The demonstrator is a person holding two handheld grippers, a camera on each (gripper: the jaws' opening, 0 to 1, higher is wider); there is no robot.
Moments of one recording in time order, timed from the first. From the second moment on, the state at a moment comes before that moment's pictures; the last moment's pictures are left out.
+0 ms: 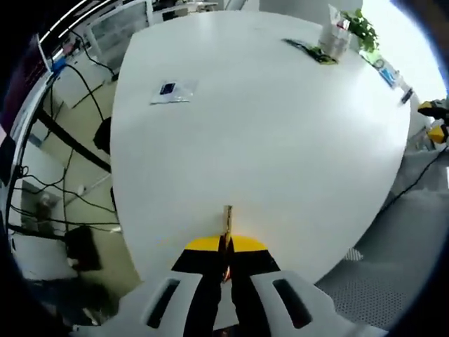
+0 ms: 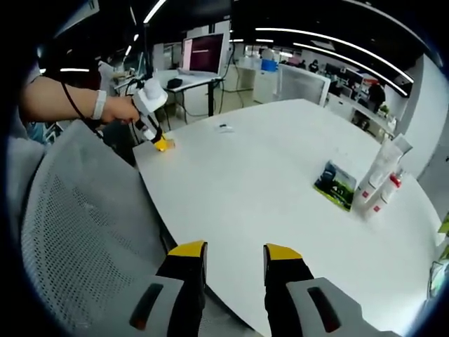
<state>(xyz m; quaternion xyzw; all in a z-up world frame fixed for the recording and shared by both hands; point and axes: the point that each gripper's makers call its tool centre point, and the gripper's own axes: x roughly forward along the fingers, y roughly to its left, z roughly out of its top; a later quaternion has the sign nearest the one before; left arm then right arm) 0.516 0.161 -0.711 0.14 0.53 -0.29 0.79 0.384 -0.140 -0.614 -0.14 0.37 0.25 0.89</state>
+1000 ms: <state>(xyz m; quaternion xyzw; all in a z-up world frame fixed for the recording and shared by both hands) 0.408 0.014 -0.574 0.09 0.30 -0.49 0.81 0.380 -0.062 -0.559 -0.06 0.27 0.34 0.90</state>
